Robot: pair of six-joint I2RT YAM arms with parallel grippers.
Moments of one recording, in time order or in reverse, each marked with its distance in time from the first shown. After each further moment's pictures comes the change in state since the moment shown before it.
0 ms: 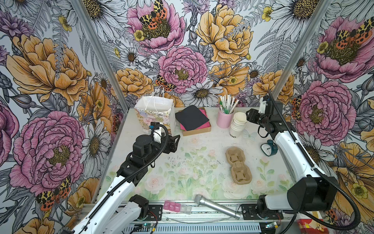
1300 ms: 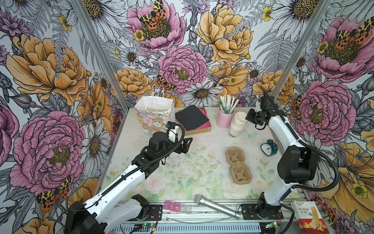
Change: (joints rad) left arm -0.130 0.173 0.008 0.124 -0.012 0.007; right arm -0.049 0.306 0.212 -0.167 -0.066 0.058
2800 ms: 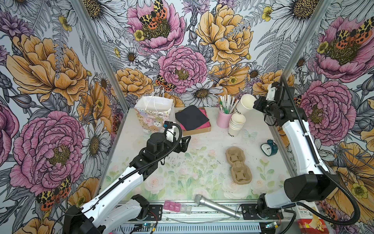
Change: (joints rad) left arm -0.002 -0.043 -0.009 0.012 -0.057 -0.018; right arm 0.045 -0.269 0.150 -0.072 -0.003 0.005
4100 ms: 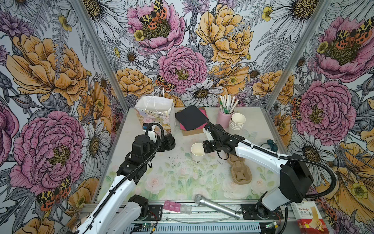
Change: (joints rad) left arm 0.252 -0.145 -0.046 -0.172 -0.051 -0.050; right arm 0.722 0.115 -0.559 0.293 0.090 0.005
